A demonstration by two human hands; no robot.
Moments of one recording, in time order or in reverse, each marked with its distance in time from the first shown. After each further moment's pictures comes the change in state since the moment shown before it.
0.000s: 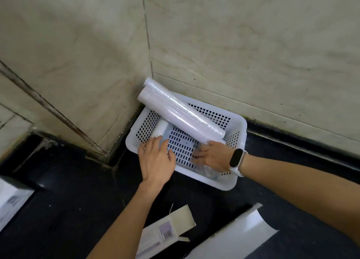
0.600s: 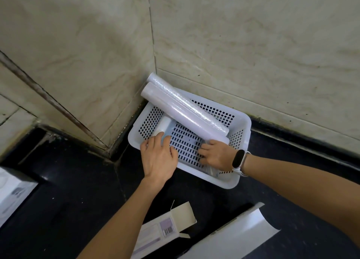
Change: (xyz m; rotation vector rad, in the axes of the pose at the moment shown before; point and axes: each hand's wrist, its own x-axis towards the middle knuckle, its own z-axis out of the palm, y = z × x) left_hand -0.001 0.001 0.000 0.063 0.020 -0.013; right_hand -0.002 0.000 0.016 -0.085 0.209 -0.096
